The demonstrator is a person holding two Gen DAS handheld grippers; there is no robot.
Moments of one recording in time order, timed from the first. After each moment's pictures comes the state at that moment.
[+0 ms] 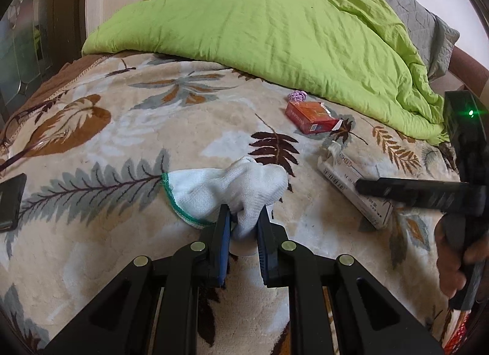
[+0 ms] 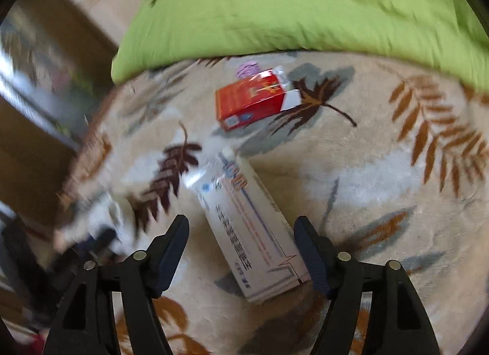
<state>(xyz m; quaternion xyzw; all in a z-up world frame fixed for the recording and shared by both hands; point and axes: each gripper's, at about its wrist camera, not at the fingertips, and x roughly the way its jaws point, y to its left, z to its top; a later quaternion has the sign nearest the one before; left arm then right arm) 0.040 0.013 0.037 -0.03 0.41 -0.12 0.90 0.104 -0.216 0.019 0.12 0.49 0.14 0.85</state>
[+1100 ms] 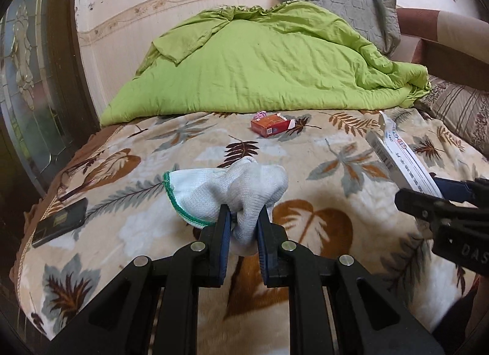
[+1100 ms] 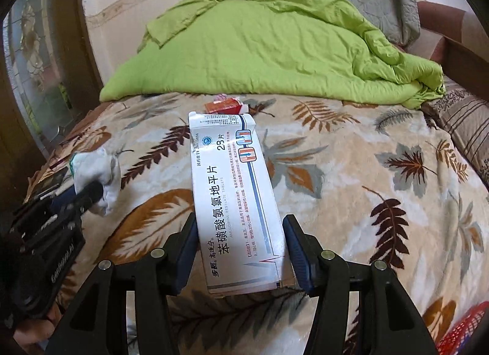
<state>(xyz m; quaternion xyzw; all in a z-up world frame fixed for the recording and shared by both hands) -0.117 -0.017 0.078 0.10 0.29 -0.12 0.94 -0.125 -0.182 0.064 0.07 0.35 -0.03 0.93</state>
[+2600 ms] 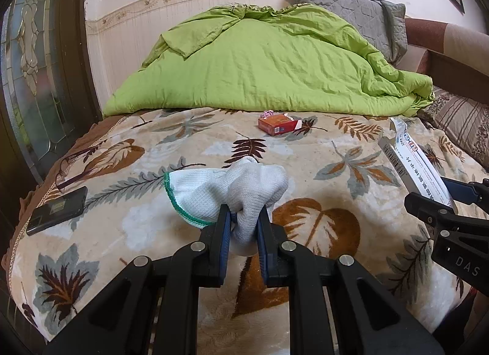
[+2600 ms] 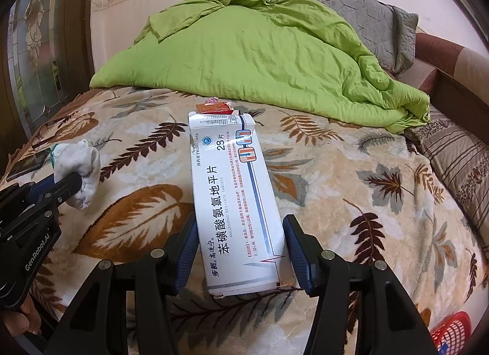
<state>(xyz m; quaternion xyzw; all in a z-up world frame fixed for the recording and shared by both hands) -0.111 -0.002 0.073 0.07 0.29 -0.11 0.95 -0.129 -0.163 0.062 0.00 0.34 -0.07 0.94</state>
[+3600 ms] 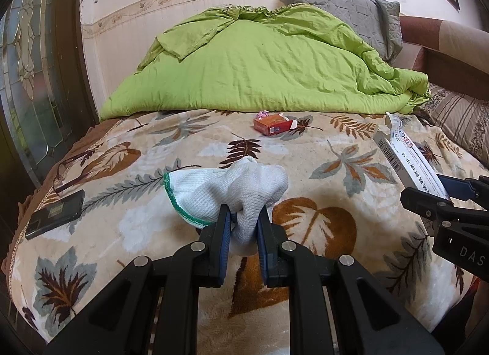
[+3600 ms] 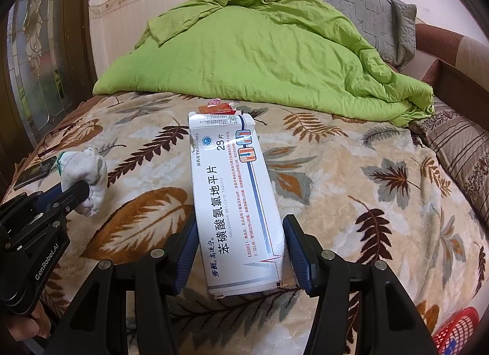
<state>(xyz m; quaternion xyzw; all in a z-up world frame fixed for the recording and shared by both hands) -0.113 -0.006 0.071 0.07 0.29 -0.12 0.95 -0.129 -0.166 0.064 0.02 0.34 -0.06 0.94</state>
